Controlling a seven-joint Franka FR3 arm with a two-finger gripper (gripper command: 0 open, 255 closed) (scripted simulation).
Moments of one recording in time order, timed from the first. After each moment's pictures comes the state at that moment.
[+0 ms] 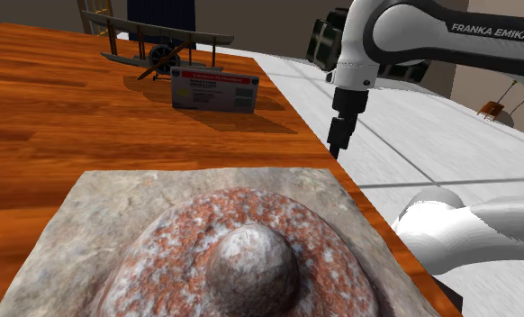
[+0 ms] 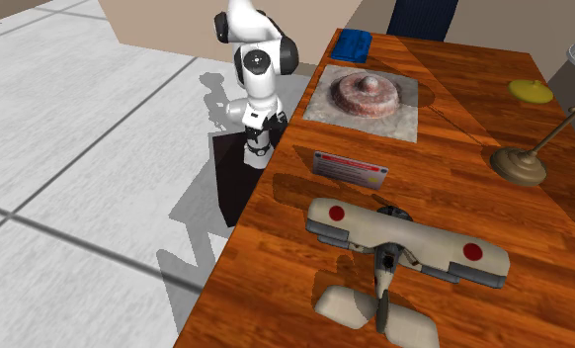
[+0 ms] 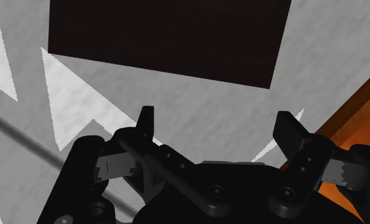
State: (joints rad) arm -0.02 -0.79 0.01 -2.45 0.07 1.44 -0.15
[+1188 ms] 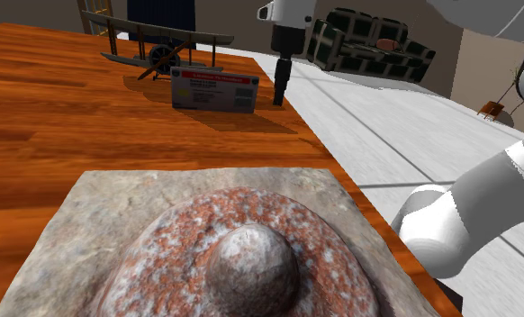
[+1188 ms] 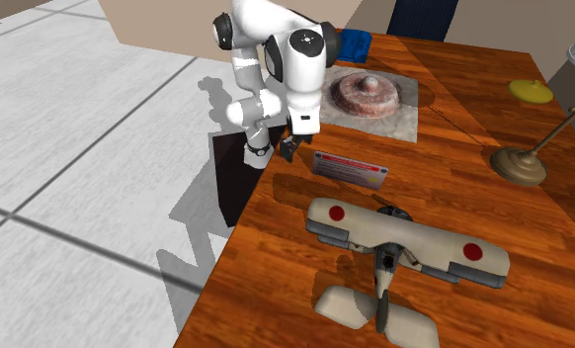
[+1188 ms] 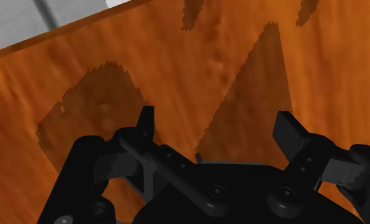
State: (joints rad) arm 0.12 -0.29 0.04 -1.86 0.04 1.48 -0.46
